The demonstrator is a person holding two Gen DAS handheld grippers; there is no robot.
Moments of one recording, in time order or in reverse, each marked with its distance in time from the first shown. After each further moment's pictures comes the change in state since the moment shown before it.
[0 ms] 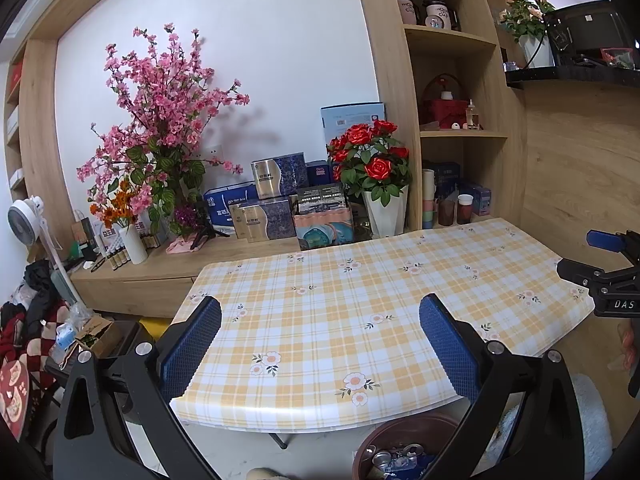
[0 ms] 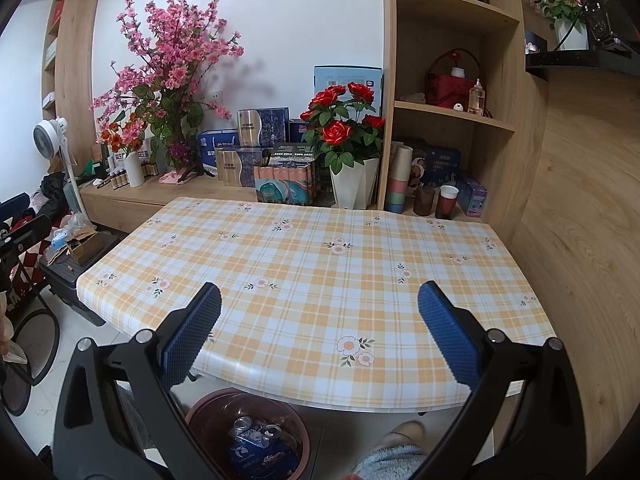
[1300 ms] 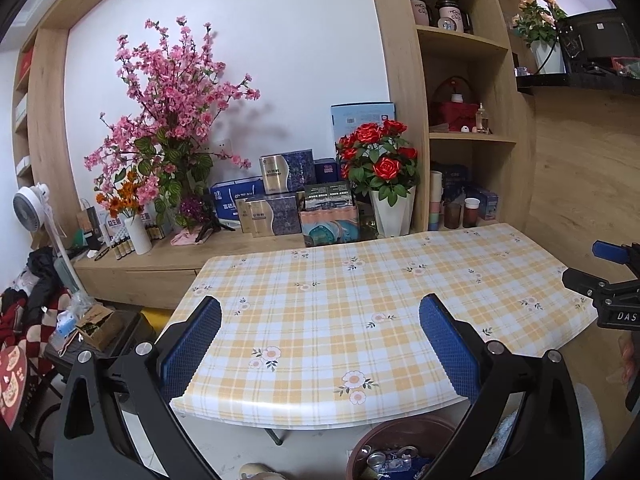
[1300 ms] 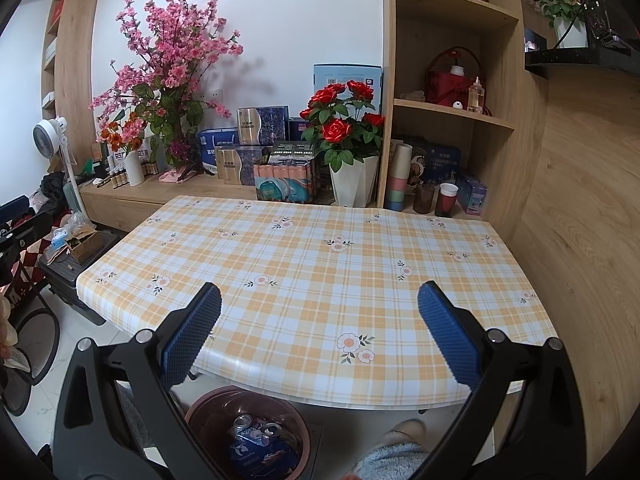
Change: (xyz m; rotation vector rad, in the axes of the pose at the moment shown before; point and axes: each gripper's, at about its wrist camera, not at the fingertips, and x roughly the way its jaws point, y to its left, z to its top) left arm 0.000 0.002 -0.006 -0.037 0.005 0.022; right arm 0.000 0.002 -0.010 -0.002 0.001 -0.002
